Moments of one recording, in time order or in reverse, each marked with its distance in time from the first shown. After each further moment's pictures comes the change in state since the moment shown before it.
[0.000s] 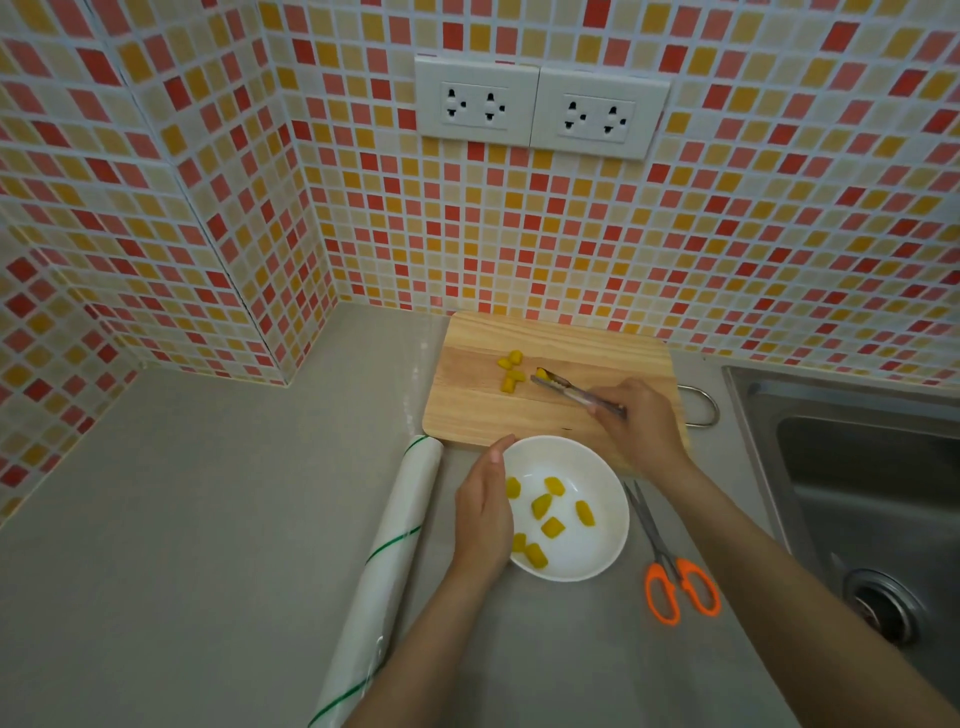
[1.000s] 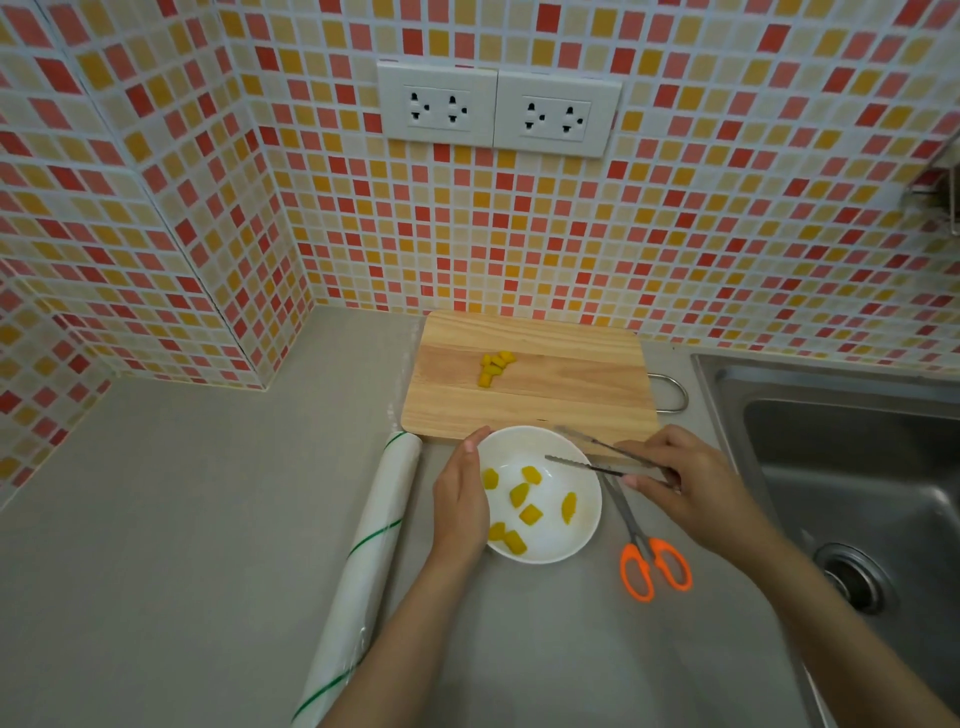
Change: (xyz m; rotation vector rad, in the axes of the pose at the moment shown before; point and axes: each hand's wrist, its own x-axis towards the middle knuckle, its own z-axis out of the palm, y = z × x) left_hand -0.001 0.001 0.000 -0.007 -0.007 -0.008; right_hand -0.095 0.025 -0.056 -0.021 -0.081 -0.117
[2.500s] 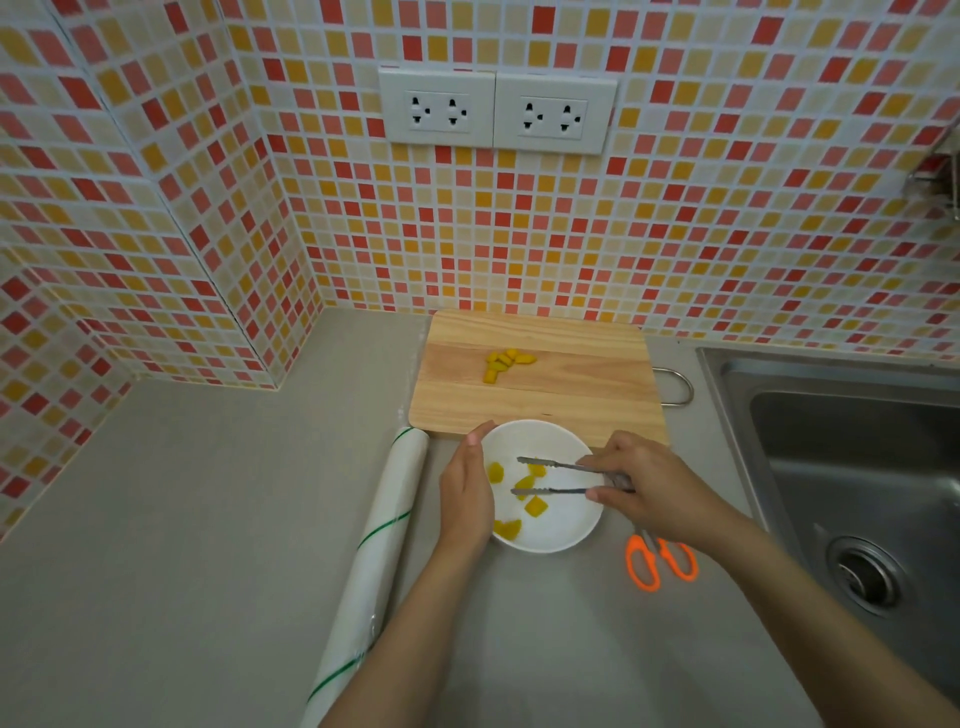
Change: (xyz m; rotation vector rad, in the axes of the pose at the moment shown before) left_hand 0.001 0.000 0.001 0.027 0.019 0.006; right_hand 0.010 -0.029 0.013 -0.029 -0.290 -0.044
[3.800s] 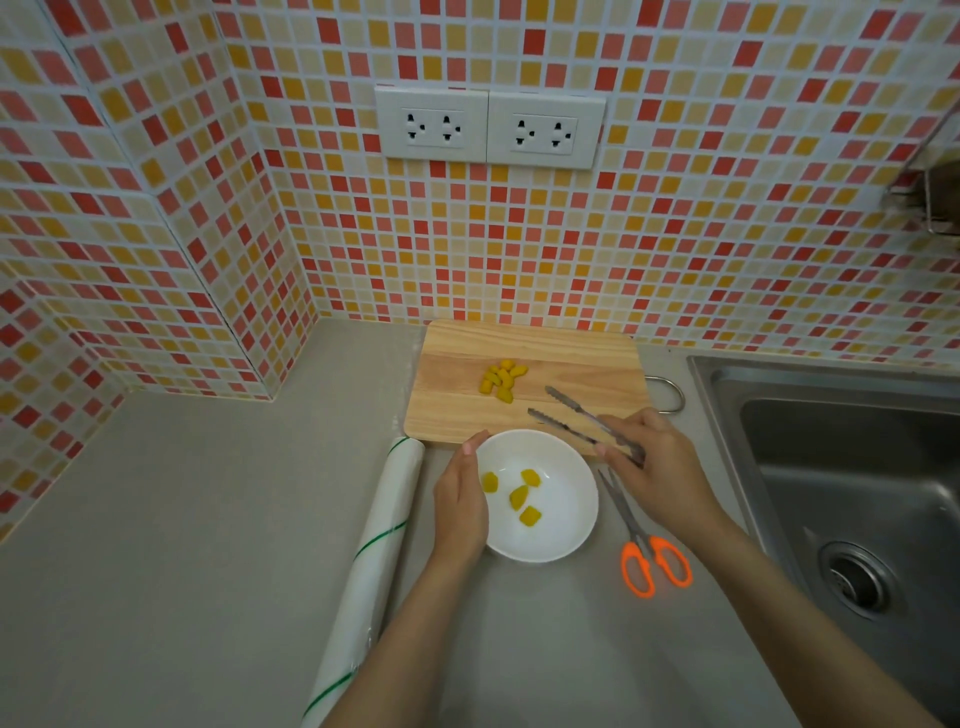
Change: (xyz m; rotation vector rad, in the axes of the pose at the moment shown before) left_hand -0.004 0.008 -0.003 0.002 -0.009 -0.031; right_hand 0.010 0.012 0.007 0.115 0.478 0.066
